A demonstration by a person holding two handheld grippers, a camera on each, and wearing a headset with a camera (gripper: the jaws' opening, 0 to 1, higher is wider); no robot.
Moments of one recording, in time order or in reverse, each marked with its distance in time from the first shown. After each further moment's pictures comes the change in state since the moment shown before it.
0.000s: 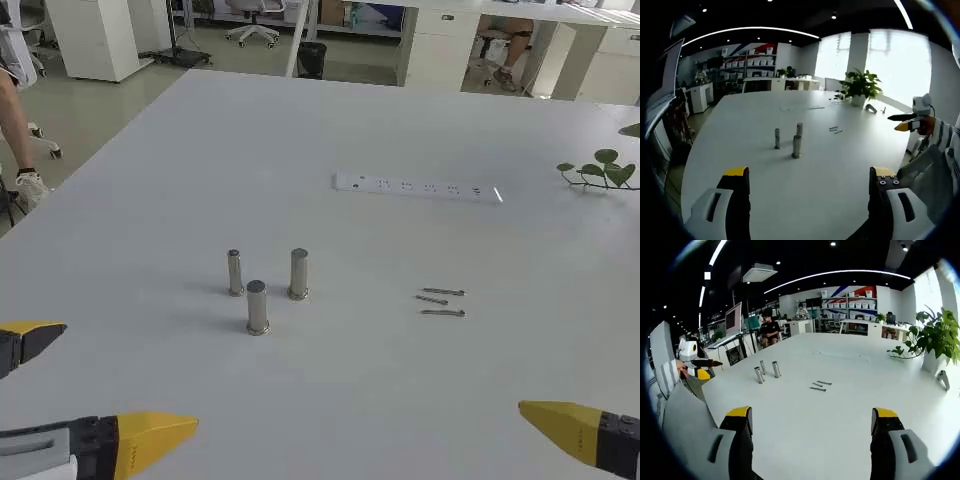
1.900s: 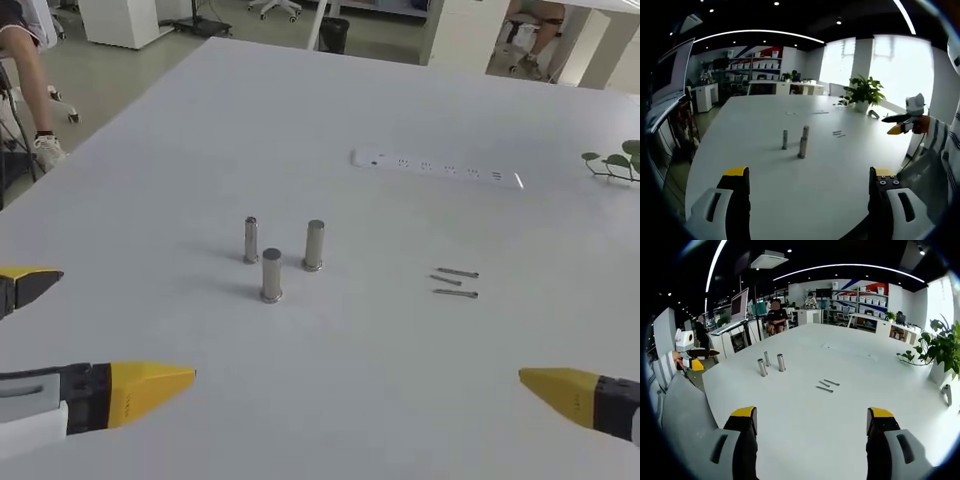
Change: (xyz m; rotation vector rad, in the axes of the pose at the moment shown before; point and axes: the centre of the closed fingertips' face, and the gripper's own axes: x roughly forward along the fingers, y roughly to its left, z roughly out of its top) left arm -0.012 0.004 0.007 0.006 -0.059 0.015; right arm 0.002 0.002 0.011 -0.088 0.030 0.022
